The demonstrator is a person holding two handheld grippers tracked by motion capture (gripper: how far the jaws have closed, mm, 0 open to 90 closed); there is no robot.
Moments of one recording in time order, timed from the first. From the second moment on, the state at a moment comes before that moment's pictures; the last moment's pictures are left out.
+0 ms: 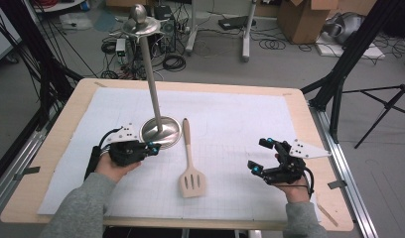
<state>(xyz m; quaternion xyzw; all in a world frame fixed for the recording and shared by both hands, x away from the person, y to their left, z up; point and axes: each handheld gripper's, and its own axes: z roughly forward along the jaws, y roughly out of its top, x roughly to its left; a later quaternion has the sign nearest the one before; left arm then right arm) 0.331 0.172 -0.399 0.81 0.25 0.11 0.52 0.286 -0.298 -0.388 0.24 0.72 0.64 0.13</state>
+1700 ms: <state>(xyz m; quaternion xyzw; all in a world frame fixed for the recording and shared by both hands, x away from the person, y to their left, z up) 0.377 0.069 -0.437 0.85 0.24 0.13 0.45 0.286 -0.293 -0.389 0.24 0.72 0.64 0.12</state>
